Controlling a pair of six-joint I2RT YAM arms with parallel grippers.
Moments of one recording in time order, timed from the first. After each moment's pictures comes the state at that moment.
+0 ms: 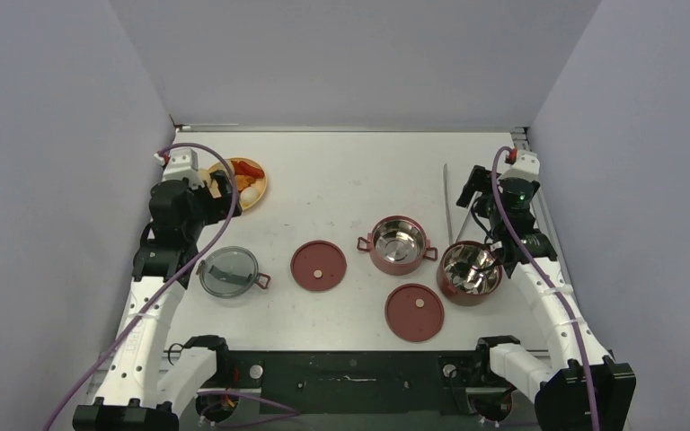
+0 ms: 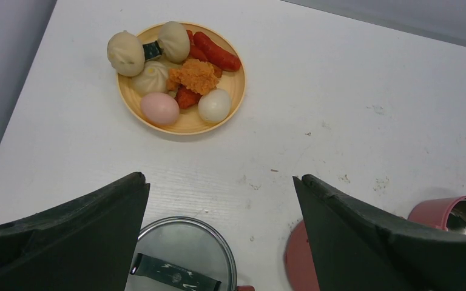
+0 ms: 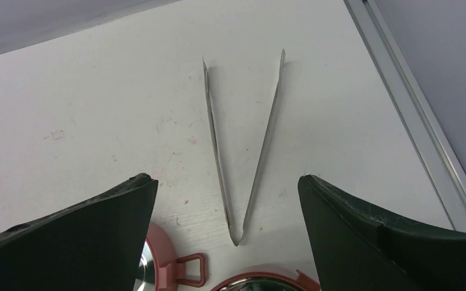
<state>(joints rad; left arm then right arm) -0.06 0.89 0.91 -0.39 -0.07 -0.25 0.09 1.01 0.82 -0.20 0.21 0.25</state>
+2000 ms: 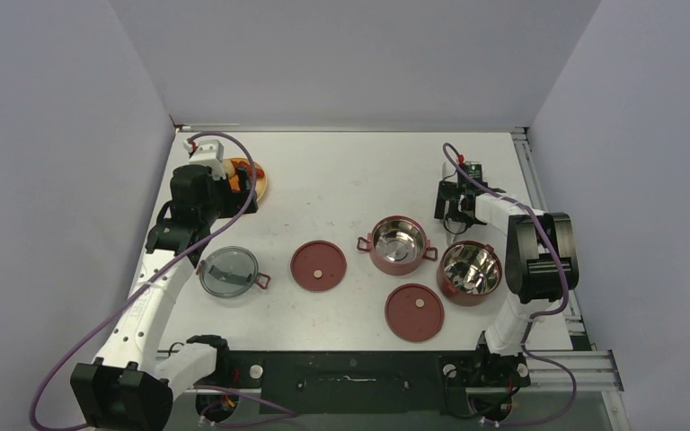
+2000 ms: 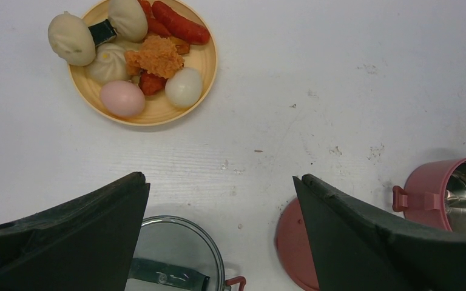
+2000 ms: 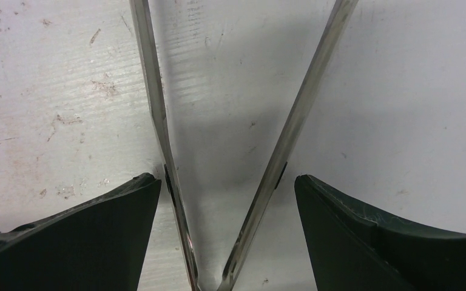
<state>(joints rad) -0.14 1.05 0.99 -0.42 -0.05 -0.22 0.08 1.79 1.07 -0.26 0.14 0.18</state>
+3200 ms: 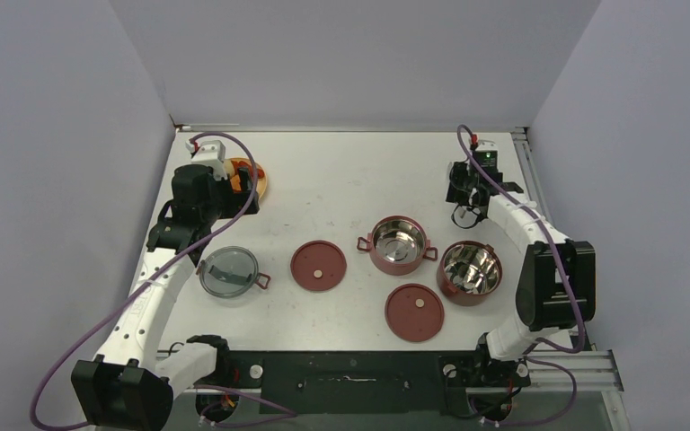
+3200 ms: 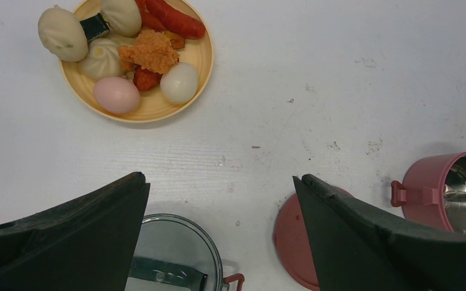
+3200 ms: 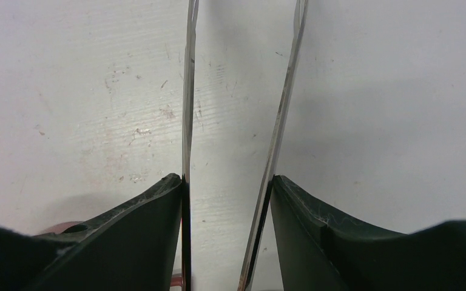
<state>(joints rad) -0.14 1.06 0.99 -0.42 -0.03 -0.23 0.07 1.60 1.10 -0.30 0.13 0.19</state>
